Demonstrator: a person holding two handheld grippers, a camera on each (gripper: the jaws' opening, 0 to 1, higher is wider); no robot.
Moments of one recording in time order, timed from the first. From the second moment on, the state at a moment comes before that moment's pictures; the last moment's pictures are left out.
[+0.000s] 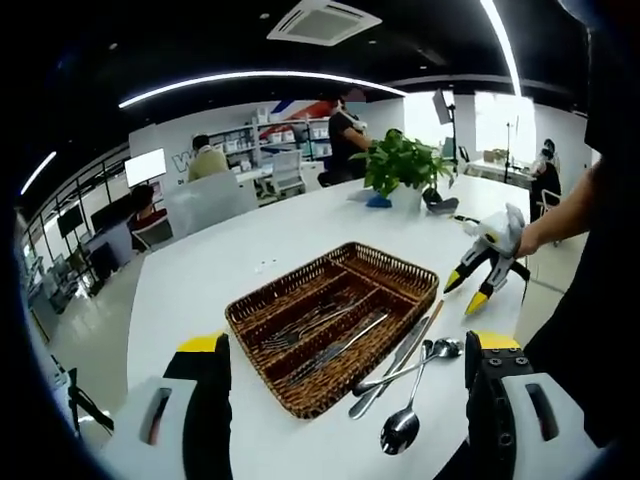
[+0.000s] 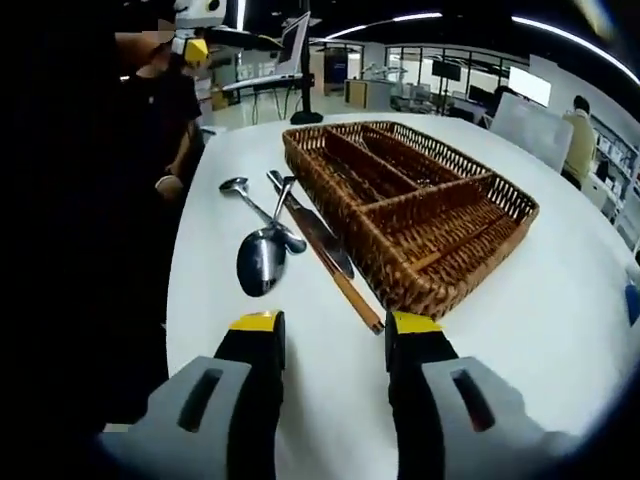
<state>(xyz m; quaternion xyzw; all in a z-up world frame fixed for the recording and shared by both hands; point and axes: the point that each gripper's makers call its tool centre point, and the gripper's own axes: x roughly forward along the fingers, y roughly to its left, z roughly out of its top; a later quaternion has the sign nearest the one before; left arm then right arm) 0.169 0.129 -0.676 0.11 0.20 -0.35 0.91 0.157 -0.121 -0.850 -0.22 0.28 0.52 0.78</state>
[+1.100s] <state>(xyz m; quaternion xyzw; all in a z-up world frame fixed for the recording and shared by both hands) 0.168 0.136 -0.672 0.12 0.21 -0.35 0.91 0.166 -0.110 -0.867 -0.30 0.28 0.56 0.72</state>
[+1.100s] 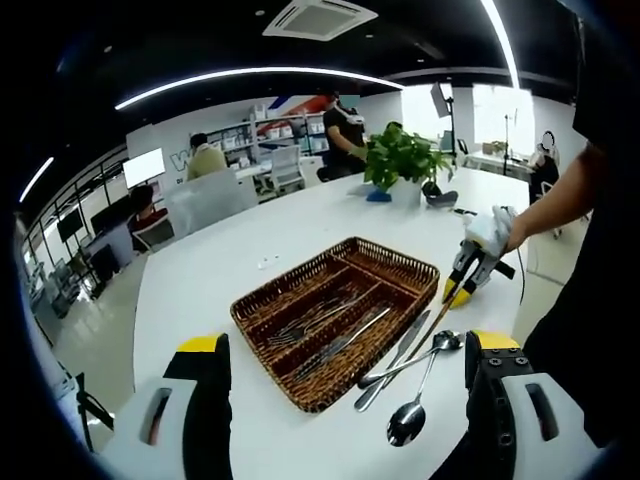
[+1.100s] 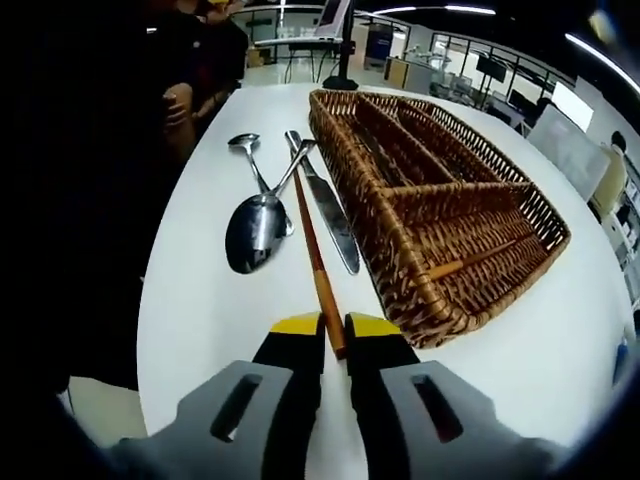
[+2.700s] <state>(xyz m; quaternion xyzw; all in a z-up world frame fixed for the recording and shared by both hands) 0.163 0.135 -0.667 0.11 0.19 -0.34 0.91 0.156 -0.138 -0.845 -0.37 0.31 0.59 0.64</state>
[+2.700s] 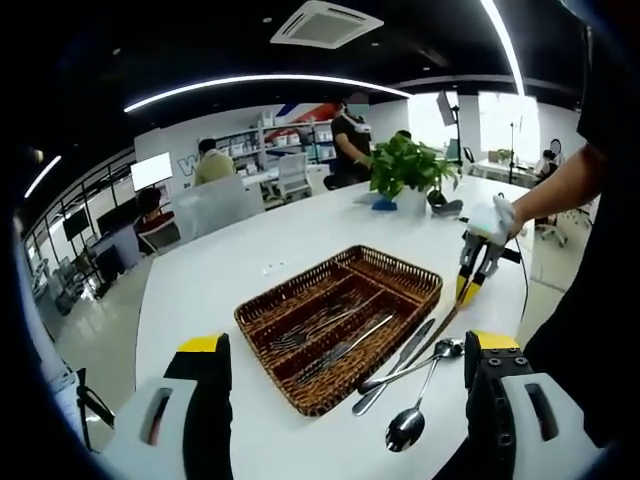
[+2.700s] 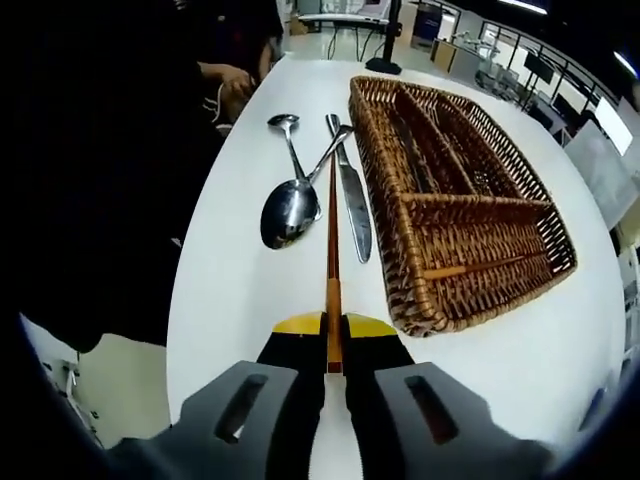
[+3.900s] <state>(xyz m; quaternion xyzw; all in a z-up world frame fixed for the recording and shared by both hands) 0.169 0.139 -0.657 0.10 0.17 -0.34 0.92 0.161 -0.135 -0.745 -0.27 0.29 0.51 0.76</state>
